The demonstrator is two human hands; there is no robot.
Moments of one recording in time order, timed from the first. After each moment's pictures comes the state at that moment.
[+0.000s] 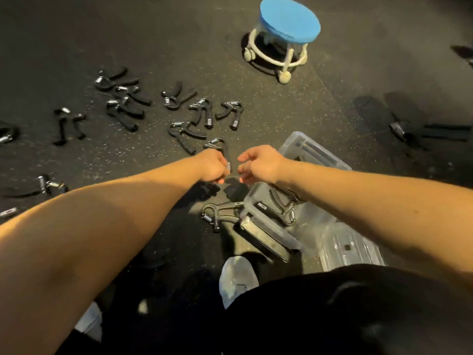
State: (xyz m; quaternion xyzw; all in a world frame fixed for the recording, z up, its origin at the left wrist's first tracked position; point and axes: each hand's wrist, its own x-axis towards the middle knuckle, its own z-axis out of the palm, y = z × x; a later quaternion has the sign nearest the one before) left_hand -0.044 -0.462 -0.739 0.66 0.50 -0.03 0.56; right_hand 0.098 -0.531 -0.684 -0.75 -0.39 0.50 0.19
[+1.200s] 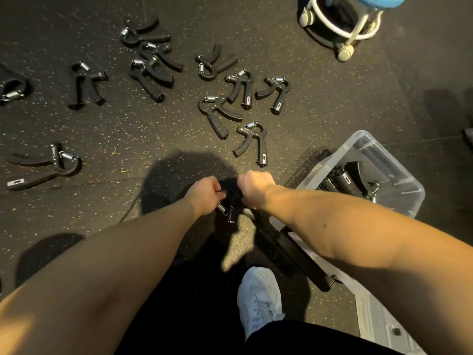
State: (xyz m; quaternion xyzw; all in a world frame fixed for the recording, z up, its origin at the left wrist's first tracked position) left_hand -0.113 -0.470 -0.887 0.61 0.59 -0.04 0.53; right_hand 0.041 -0.478 -0.832 -0.62 -0.70 0.21 -0.29
